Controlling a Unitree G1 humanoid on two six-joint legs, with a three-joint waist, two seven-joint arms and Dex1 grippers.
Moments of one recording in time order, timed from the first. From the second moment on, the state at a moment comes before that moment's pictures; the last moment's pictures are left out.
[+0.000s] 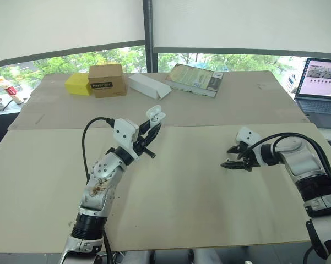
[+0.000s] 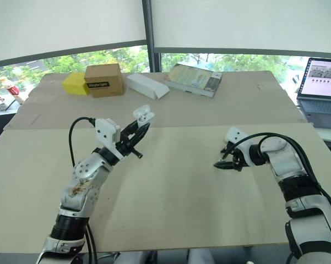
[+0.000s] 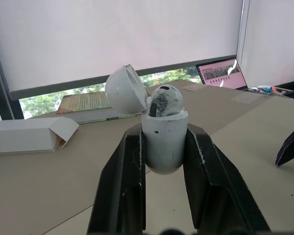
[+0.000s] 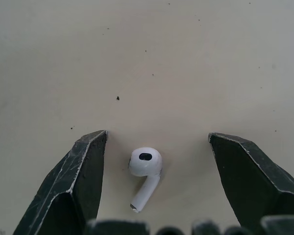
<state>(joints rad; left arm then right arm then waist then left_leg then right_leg) -0.35 0.24 -0.04 -0.16 -0.27 0.15 -0.47 -0.69 -0.80 0.24 0.48 0.07 0.29 1.17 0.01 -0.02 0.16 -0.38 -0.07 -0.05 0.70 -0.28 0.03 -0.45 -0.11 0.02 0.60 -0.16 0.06</state>
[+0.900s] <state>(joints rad) -0.35 0.22 -0.05 -0.17 -0.26 0.15 -0.45 -0.59 -0.96 0.22 0.40 0.03 0.29 1.29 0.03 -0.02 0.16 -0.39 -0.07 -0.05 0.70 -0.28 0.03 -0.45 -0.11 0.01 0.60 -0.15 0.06</state>
